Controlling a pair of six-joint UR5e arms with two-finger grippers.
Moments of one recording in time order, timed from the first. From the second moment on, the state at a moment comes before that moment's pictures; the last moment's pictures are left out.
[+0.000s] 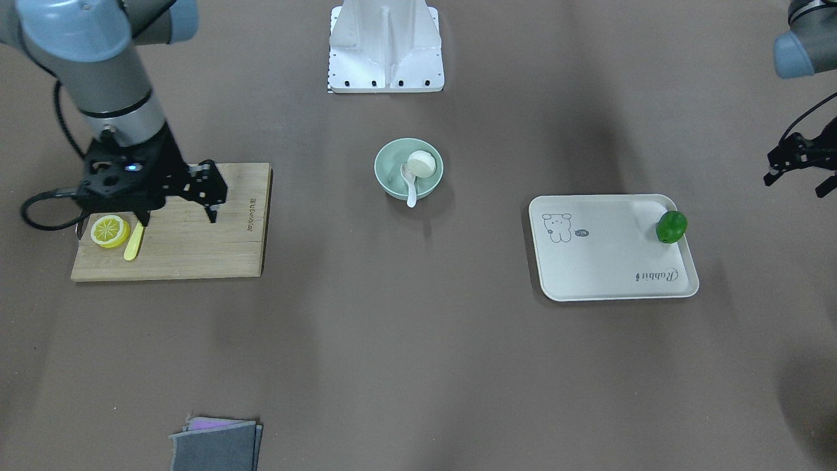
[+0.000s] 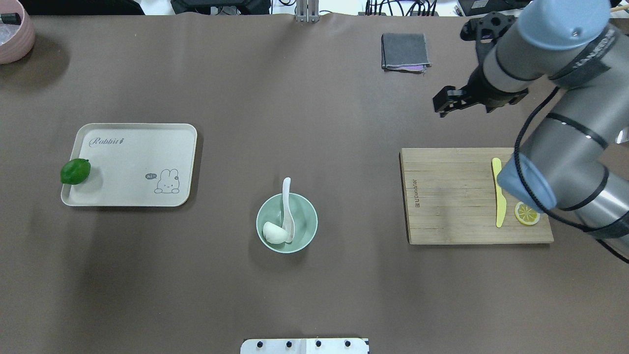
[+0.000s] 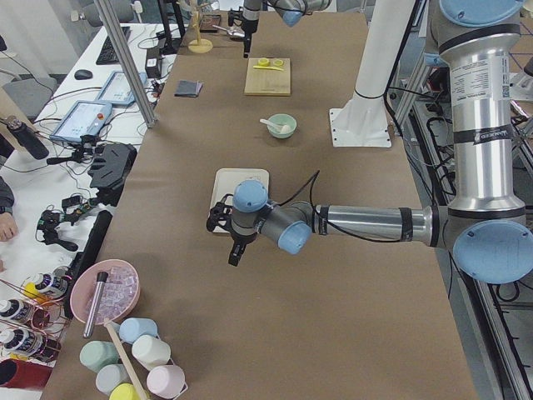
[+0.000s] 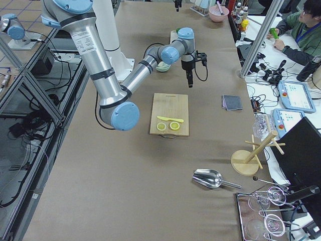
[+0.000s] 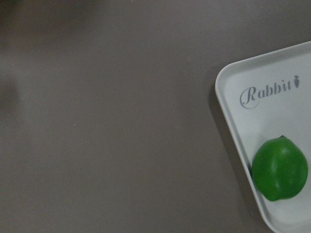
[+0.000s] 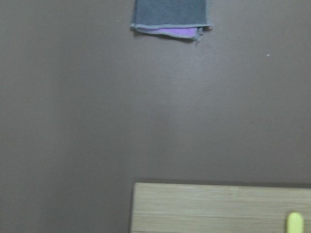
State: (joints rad) left arm -1.34 -1.43 -1.70 -2.01 -2.32 -0.17; right arm 0.93 -1.17 1.93 -1.70 1.98 0.75
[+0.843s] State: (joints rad) left arm -1.54 -1.46 -1.84 -1.48 -2.36 0.13; right arm 1.52 -1.63 1.81 -1.70 2.21 -0.13
